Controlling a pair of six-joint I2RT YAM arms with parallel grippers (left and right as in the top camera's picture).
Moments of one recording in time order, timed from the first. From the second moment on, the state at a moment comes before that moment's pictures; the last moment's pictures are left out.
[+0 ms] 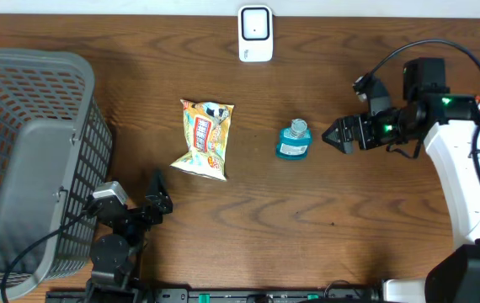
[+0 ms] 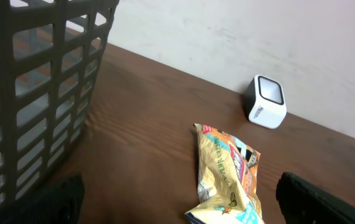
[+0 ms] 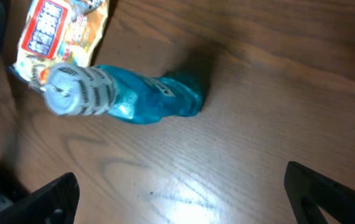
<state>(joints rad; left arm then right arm) -0.16 0.02 0.06 -0.19 -0.17 -0.40 -0.02 1.56 1.31 -1.02 -0.53 -0.25</state>
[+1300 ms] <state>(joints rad) -0.16 0.02 0.06 -0.19 -0.17 -0.40 0.05 1.56 1.14 -0.69 -0.82 -0.97</state>
